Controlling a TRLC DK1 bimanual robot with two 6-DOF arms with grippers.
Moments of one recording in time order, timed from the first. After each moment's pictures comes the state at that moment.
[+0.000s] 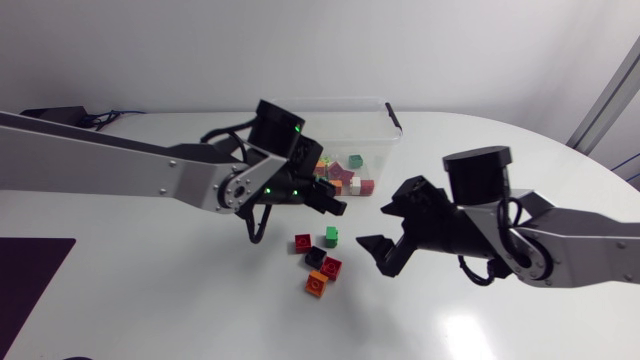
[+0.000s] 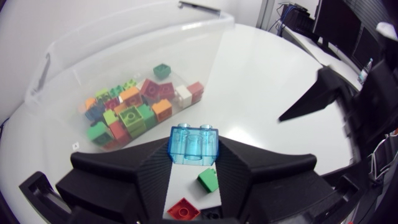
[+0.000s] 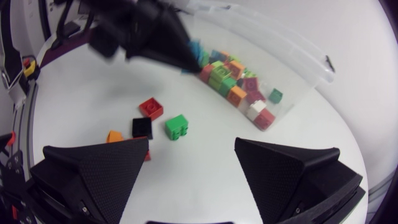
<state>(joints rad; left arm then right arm) -0.65 1.81 1.11 0.01 0.06 -0.01 0.45 1.43 0.58 0.13 -0.25 -0.36</state>
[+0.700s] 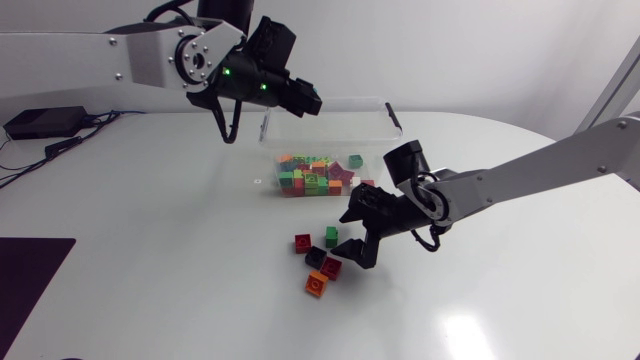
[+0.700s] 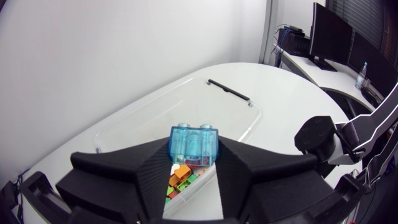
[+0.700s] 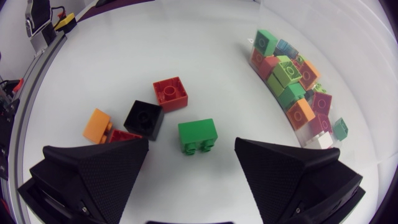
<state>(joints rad) -0.45 1.88 1.58 -0.25 0.25 0.19 0.41 1.93 0.93 0.01 -0.53 -0.73</state>
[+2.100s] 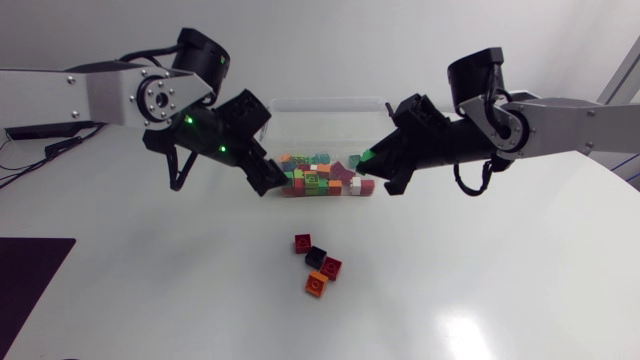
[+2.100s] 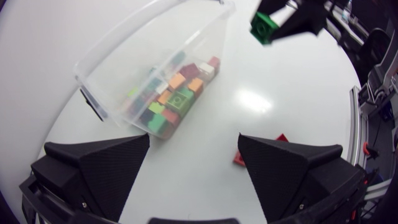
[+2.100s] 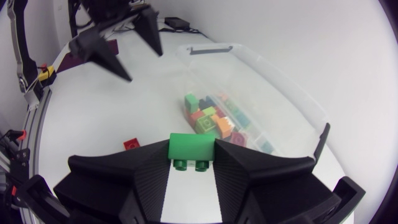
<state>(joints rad) -0.39 1.72 1.29 -0.48 0.26 0.53 0.27 1.65 1.09 -0.16 -0.57 -0.59</state>
